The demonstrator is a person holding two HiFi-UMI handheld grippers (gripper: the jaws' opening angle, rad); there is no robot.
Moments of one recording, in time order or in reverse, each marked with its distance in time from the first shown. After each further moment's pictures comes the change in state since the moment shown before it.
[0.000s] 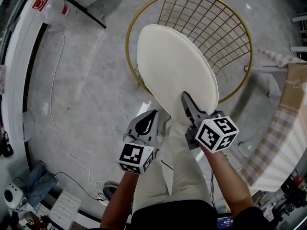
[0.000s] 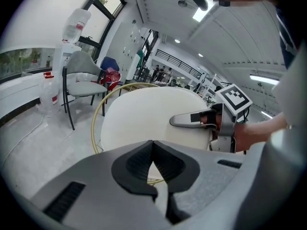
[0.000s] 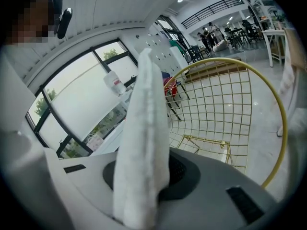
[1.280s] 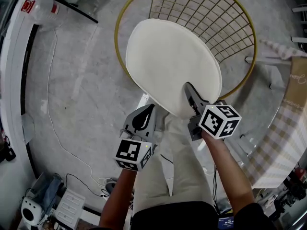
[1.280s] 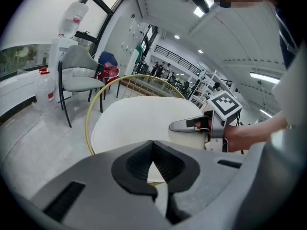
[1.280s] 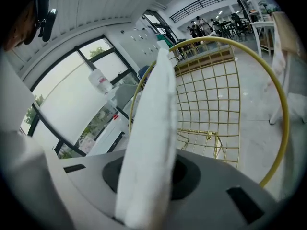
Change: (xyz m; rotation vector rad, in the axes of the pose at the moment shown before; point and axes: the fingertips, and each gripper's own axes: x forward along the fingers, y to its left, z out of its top) left arm 0.039 0.008 -0.010 0.006 0.046 -0.013; right arm 0.025 -0.073 -0.018 0.105 0.058 -0.081
